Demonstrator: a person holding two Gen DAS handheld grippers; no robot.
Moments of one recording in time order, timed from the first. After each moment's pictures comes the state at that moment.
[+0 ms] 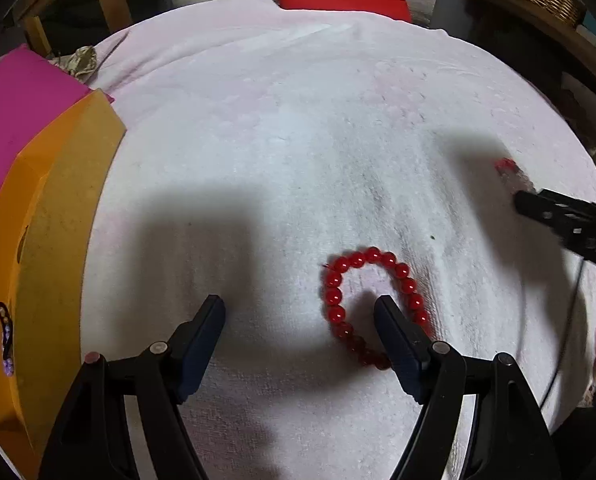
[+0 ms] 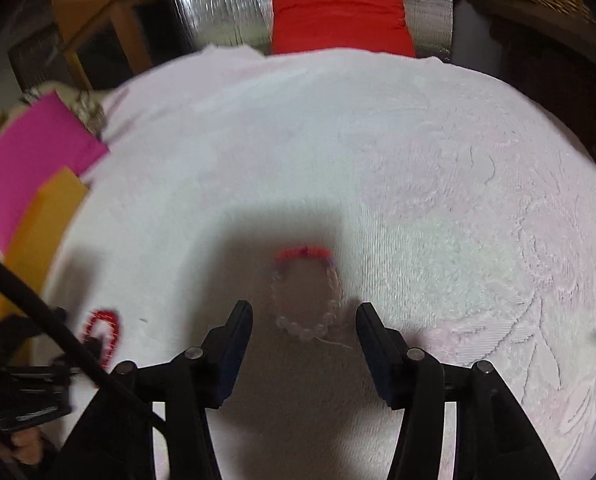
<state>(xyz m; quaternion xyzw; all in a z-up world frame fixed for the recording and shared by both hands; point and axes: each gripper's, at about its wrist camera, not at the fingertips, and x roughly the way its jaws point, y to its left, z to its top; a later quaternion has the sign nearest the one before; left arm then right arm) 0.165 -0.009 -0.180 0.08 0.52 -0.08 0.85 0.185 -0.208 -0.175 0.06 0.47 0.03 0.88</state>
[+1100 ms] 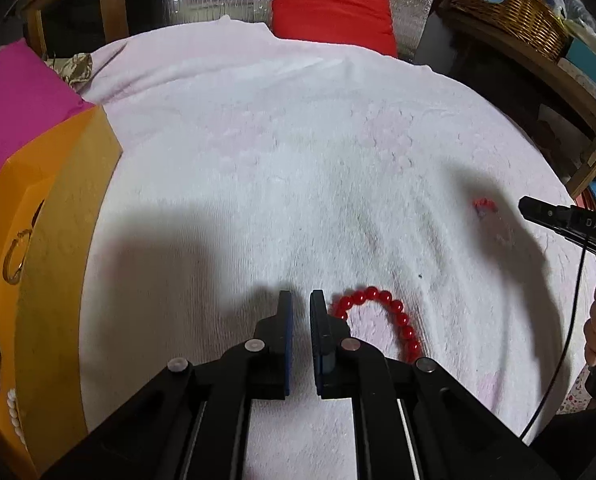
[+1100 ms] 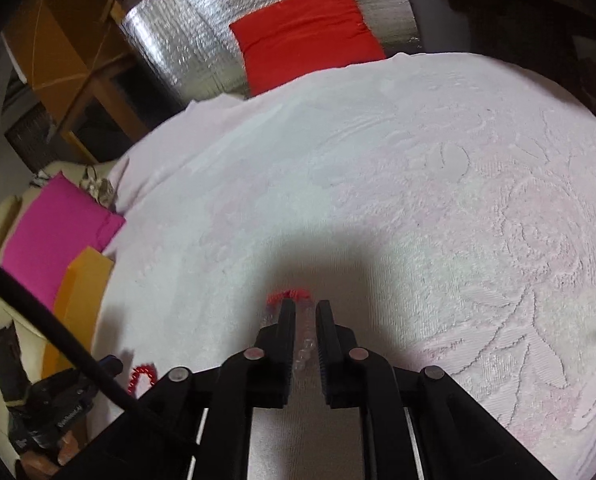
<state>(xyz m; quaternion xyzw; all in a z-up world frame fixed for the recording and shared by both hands) 0.169 0.016 -0.163 0.03 0.48 -0.13 0.87 0.184 -0.251 -0.157 0.19 0.43 0.04 0.88</state>
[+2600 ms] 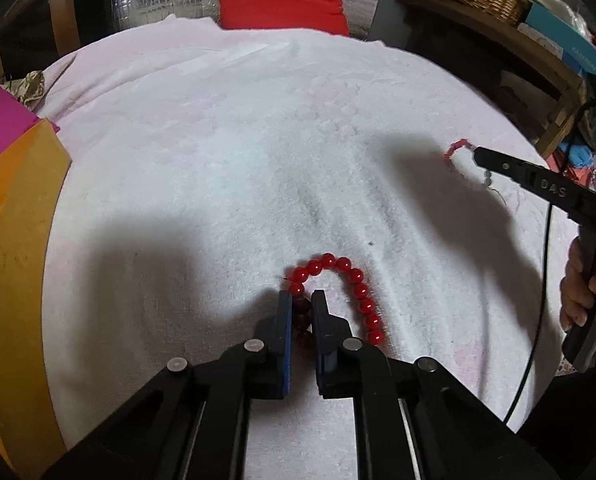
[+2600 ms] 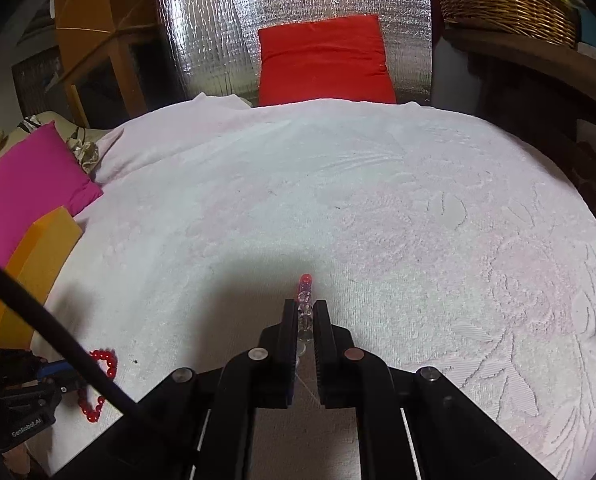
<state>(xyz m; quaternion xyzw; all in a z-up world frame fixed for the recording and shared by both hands) 0.156 -0.005 -0.170 0.06 0.48 -0.20 0.85 0.175 -0.221 -0.155 0.07 0.39 0.01 0.92</state>
